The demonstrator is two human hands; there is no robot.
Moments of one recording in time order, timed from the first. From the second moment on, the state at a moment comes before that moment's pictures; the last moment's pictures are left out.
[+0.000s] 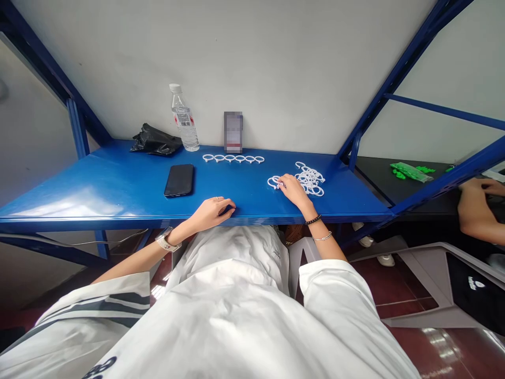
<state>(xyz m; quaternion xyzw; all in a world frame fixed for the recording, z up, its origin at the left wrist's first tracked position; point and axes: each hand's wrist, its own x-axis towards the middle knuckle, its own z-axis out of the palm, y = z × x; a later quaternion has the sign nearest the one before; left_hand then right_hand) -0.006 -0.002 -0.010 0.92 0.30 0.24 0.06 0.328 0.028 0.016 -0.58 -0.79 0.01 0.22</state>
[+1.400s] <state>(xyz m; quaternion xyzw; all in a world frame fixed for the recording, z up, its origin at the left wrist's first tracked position) -0.010 0.004 -0.002 0.90 0.26 0.29 0.21 0.222 -0.017 -0.003 -0.34 -0.76 0.33 0.44</state>
